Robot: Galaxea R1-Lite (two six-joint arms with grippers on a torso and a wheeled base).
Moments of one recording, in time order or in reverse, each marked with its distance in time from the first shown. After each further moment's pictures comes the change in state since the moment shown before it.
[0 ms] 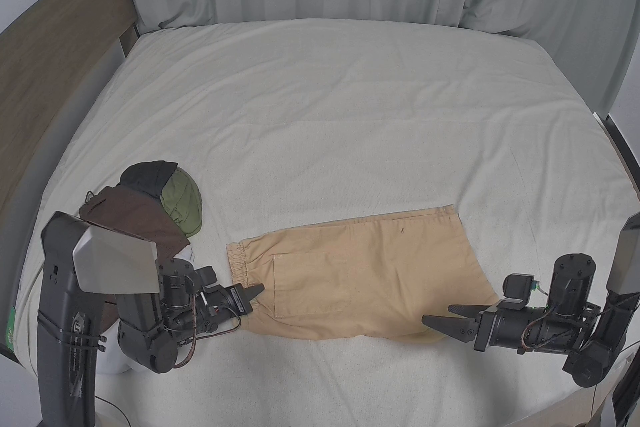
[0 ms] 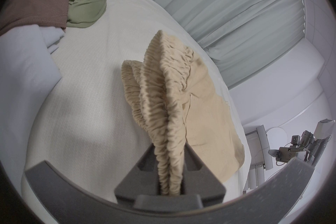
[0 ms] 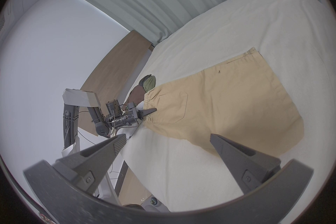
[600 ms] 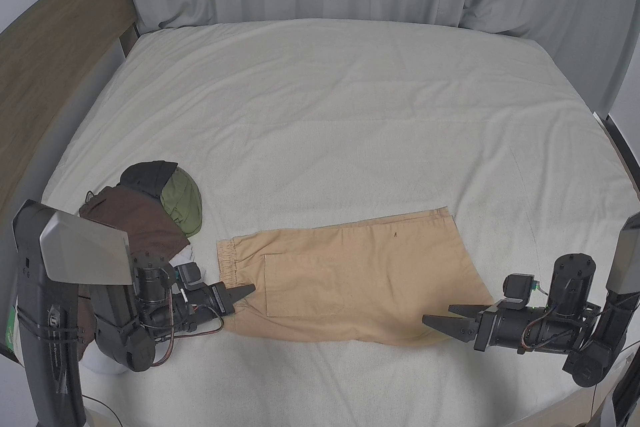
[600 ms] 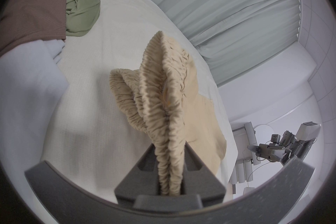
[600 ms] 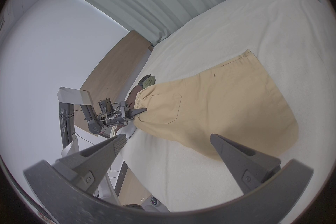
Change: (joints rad) left arm 0.058 -0.115 0.115 0.000 -0.163 0.000; right arm -0.003 0.002 0.000 0.000 0.000 0.000
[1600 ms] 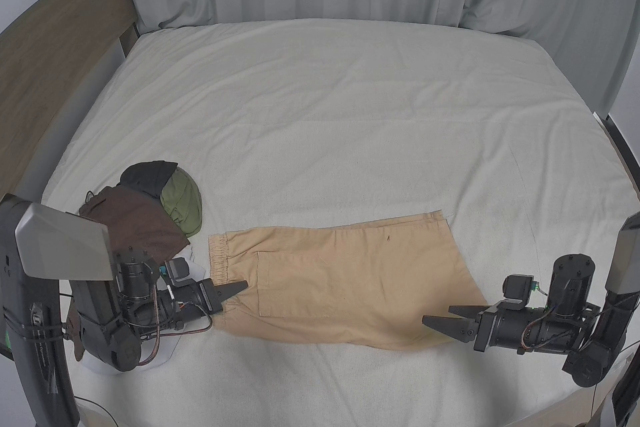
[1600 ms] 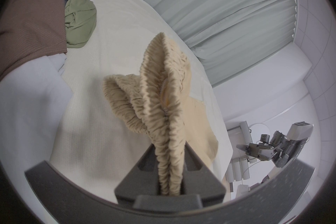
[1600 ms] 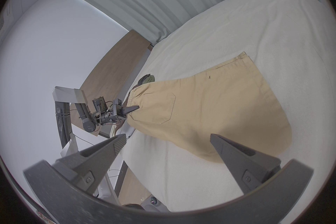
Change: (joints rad) left arm 0.031 -0.088 0.068 0.000 -0.063 0.008; right arm -0.001 0.005 0.001 0.000 0.000 0.000
